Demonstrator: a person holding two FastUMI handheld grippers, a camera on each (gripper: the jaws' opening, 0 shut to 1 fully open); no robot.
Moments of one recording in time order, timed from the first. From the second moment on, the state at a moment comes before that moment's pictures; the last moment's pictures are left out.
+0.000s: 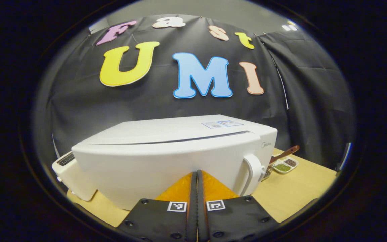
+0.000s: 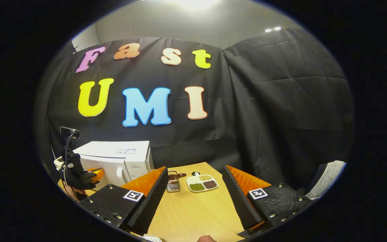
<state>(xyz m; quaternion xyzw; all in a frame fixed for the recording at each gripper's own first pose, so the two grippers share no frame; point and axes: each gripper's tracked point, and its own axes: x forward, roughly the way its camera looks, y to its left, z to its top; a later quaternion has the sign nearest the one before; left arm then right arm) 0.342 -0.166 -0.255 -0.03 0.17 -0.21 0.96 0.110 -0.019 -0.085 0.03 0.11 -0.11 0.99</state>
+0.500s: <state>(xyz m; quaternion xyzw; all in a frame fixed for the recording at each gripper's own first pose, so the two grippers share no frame) 0.313 -0.168 -0.217 -0.04 0.16 -0.19 0.97 0.096 0.007 -0.064 0.02 0.10 -0.04 0.99</state>
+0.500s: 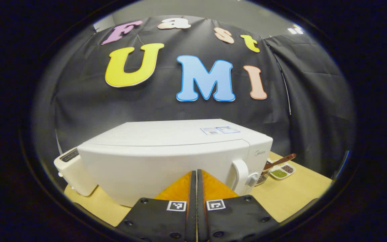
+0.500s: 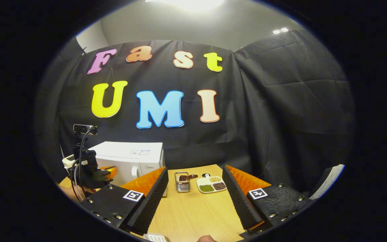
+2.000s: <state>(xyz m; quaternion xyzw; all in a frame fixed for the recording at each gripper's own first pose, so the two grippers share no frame) 0.046 -0.013 -0.037 -0.01 0.04 -0.07 1.00 0.009 0.031 -0.011 0.06 0.02 0.08 0.99</state>
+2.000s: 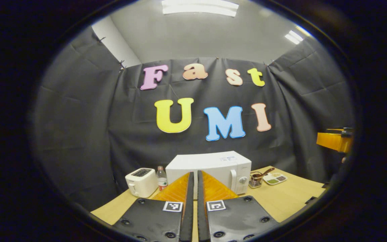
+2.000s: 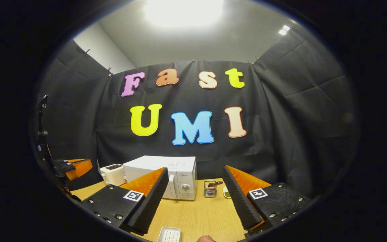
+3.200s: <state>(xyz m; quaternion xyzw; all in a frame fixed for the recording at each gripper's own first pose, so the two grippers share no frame) 0.010 0.041 0.002 0.00 0.00 -0.03 1.00 -0.009 0.072 0.000 0.05 0.01 0.09 0.99</state>
